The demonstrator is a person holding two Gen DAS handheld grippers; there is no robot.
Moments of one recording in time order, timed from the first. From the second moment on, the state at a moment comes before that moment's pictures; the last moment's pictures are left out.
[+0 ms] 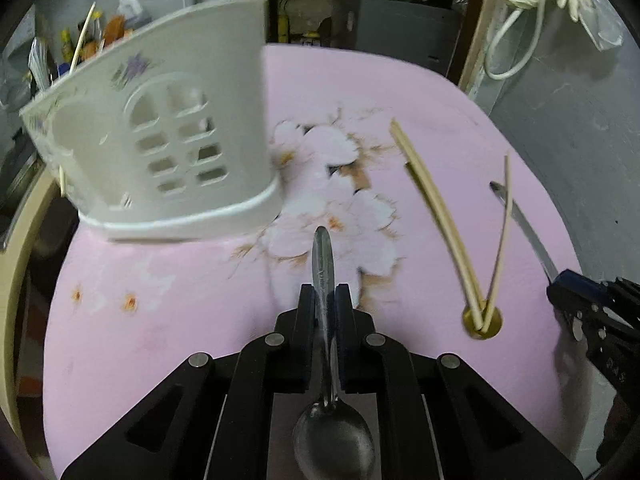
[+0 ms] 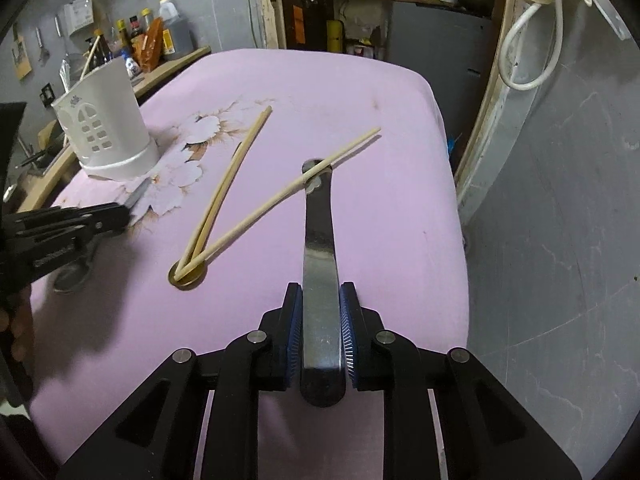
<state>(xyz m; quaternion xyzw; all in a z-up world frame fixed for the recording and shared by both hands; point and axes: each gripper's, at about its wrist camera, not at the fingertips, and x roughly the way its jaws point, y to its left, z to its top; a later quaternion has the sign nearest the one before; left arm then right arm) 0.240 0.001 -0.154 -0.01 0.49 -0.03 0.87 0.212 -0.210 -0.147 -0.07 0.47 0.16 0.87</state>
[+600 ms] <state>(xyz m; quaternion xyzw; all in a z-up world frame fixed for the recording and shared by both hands) 0.253 0.015 -0.147 -0.03 0.54 -0.04 0.84 0.266 -0.185 -0.152 -0.07 0.53 0.20 0.82</state>
